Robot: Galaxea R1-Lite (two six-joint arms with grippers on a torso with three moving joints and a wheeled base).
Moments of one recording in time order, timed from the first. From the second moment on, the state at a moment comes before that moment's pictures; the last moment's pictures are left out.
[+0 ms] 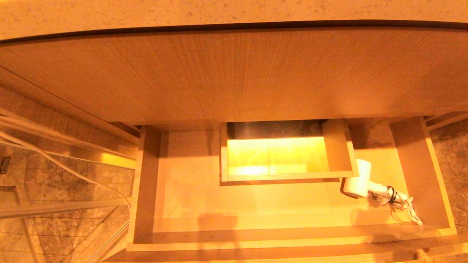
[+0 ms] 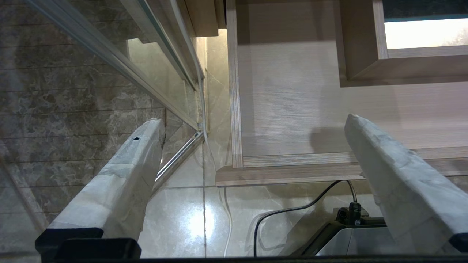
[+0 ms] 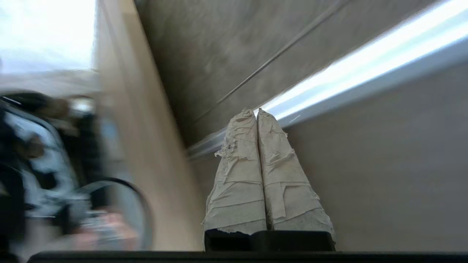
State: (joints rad) left arm 0.00 0.00 0.00 0.00 0.00 0.00; right arm -0.54 1.25 -0.78 0.62 -0.47 -0.81
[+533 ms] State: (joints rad) left arm 0.00 0.00 0.00 0.00 0.00 0.00; right arm -0.59 1.41 -0.67 0.35 -0.49 -0.68
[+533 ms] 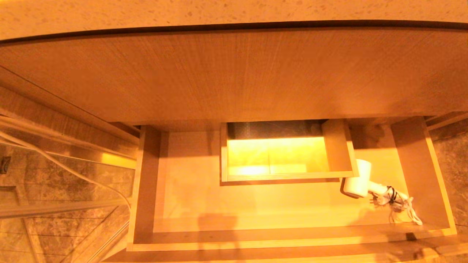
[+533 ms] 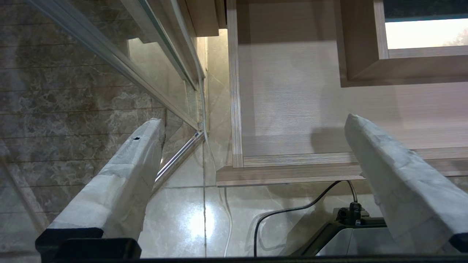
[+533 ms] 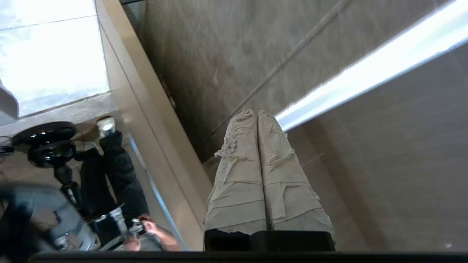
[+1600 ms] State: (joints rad) left arm 0.00 0.00 0.00 0.00 0.00 0.00; right arm -0.60 1.78 -0.66 0.17 -0.22 -0.93
